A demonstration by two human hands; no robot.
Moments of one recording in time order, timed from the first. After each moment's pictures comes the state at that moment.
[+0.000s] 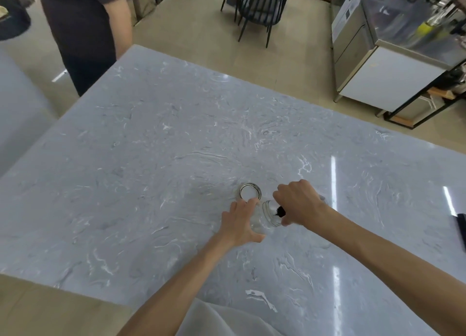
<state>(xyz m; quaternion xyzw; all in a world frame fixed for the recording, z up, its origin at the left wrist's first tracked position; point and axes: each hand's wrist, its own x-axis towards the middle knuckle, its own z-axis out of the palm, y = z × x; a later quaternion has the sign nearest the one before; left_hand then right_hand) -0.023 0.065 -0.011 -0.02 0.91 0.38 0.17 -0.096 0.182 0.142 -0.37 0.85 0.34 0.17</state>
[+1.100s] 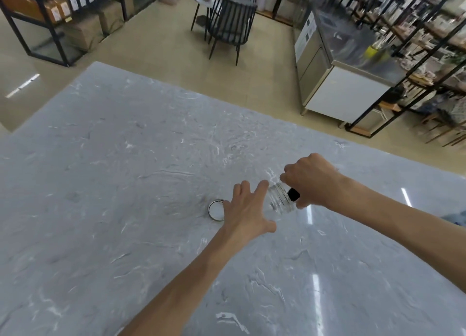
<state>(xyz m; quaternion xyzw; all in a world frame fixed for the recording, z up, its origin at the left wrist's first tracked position) -0.068 0.119 0.122 0.02 0.94 0.34 0.09 -0.140 0.231 0.249 -0.38 0.80 0.46 0.11</state>
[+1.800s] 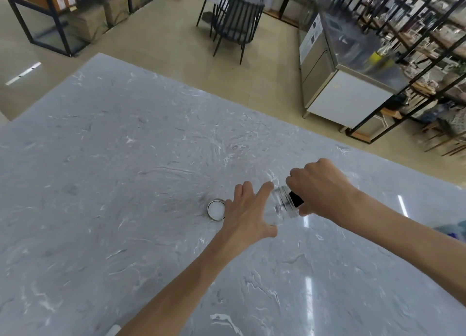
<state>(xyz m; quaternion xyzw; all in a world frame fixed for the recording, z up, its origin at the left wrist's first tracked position) -0.065 0.120 0.115 0.03 0.93 0.36 0.02 -0.129 0.228 0.260 -0.37 0.81 0.46 0.08</state>
